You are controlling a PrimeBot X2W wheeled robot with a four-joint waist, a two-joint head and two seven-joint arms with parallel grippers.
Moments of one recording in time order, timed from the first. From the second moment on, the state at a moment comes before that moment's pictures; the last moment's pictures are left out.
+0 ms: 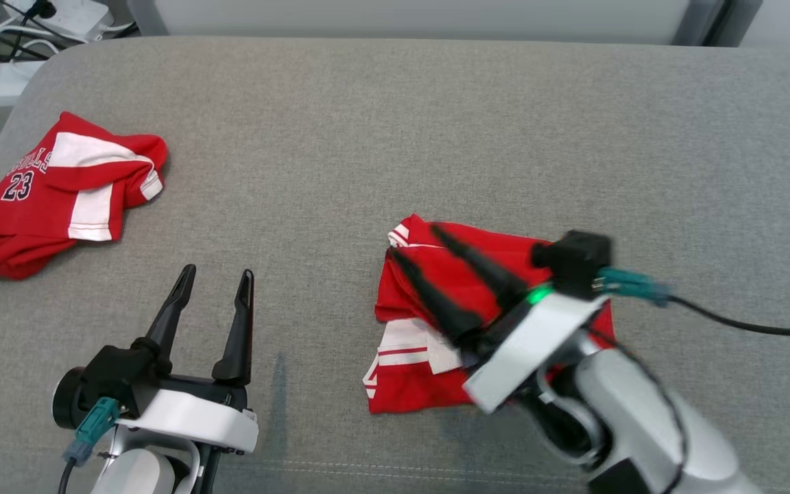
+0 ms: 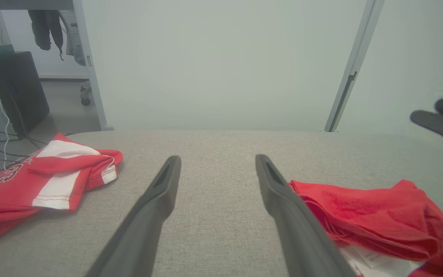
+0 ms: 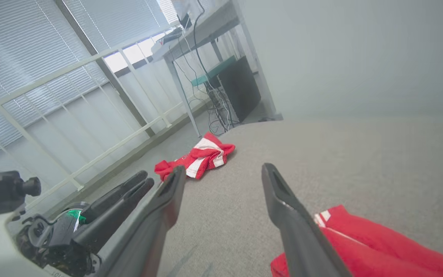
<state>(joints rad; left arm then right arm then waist) -0.15 0.27 -0.34 0.07 -0.46 0.14 -0.25 -0.52 -0.08 0.69 0.25 0.75 0.13 -0.02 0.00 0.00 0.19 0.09</state>
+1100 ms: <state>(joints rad) 0.01 0.29 -0.17 0.08 -0.44 0.18 -0.25 0.01 -0.16 0.00 0.10 0.29 0.13 -0.25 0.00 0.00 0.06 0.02</state>
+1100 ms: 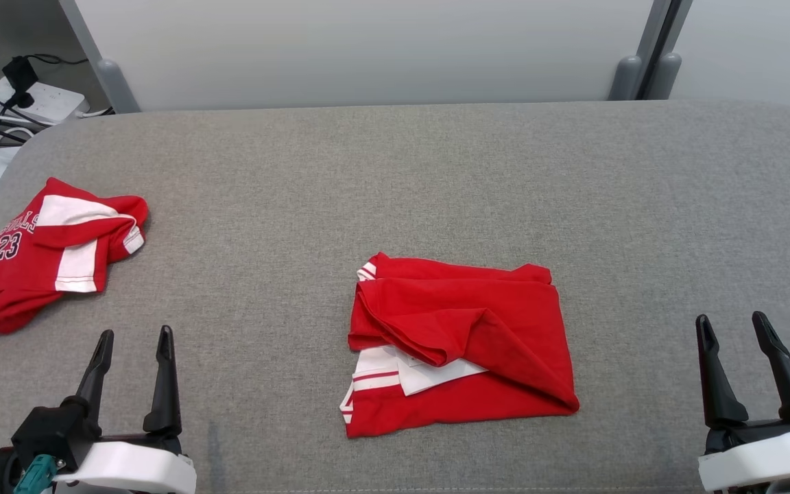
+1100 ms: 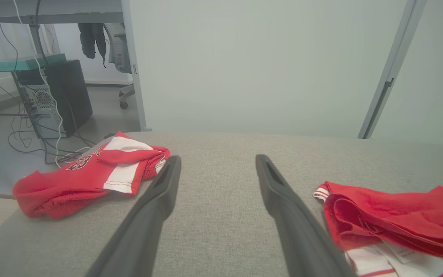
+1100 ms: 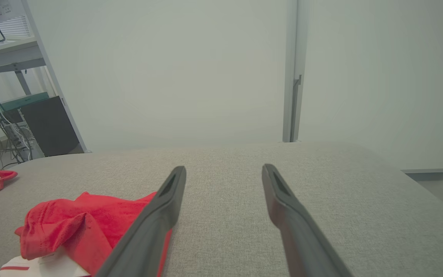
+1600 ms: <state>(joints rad) 0.00 0.26 -0.19 0.06 -0.41 0.17 -0.25 -0.09 -0.23 0.02 0.30 0.31 0.13 -0.19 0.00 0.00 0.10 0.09</state>
